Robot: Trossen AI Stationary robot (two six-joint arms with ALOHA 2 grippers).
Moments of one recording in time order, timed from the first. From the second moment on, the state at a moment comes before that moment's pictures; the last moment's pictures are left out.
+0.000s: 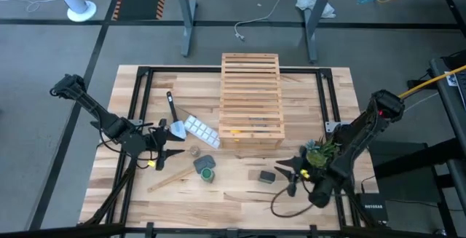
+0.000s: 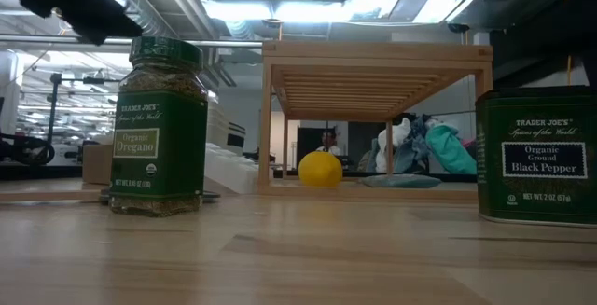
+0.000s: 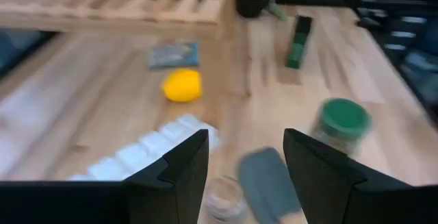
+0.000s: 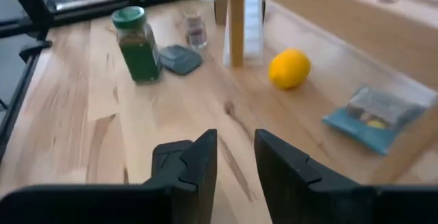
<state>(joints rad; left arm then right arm) -0.66 0.73 0.44 -0.22 -0.71 -0.36 0.92 1.43 0.68 -0.19 1.02 1.01</state>
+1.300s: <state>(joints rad) -0.69 0.45 0.35 -0.40 -0.86 -0.39 0.84 1.51 0.68 0.13 0.63 0.63</state>
